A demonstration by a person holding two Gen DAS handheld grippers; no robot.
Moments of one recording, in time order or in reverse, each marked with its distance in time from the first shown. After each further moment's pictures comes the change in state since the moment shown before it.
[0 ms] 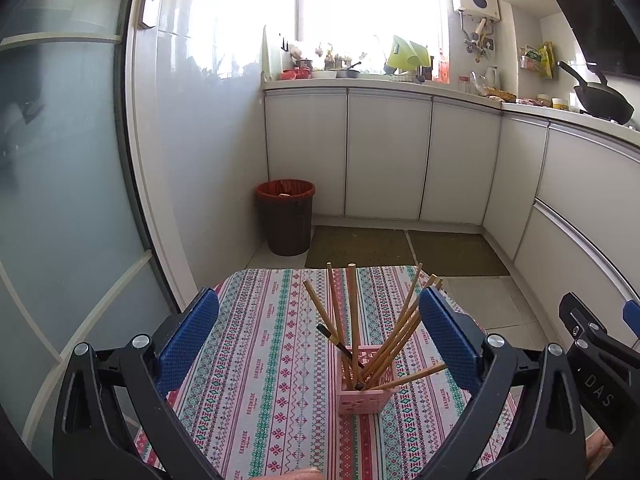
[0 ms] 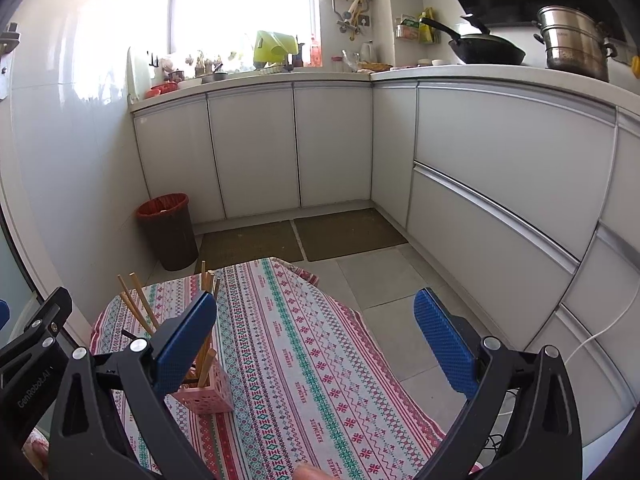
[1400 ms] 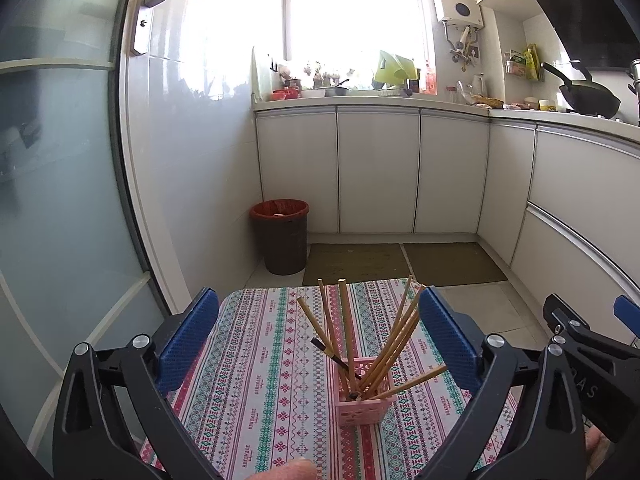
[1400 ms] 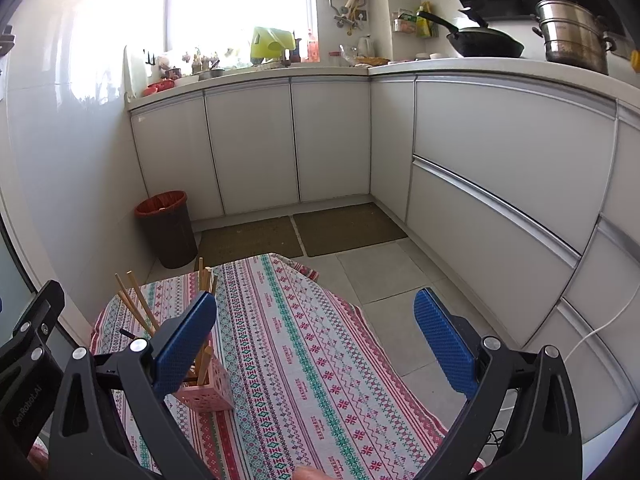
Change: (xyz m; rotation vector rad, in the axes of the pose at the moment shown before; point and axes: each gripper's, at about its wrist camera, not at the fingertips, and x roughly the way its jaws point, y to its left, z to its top) left arm -0.011 -0.007 -0.003 0.043 -0.071 -0.011; right arm 0.002 -0.002 -0.002 0.009 0.012 -0.004
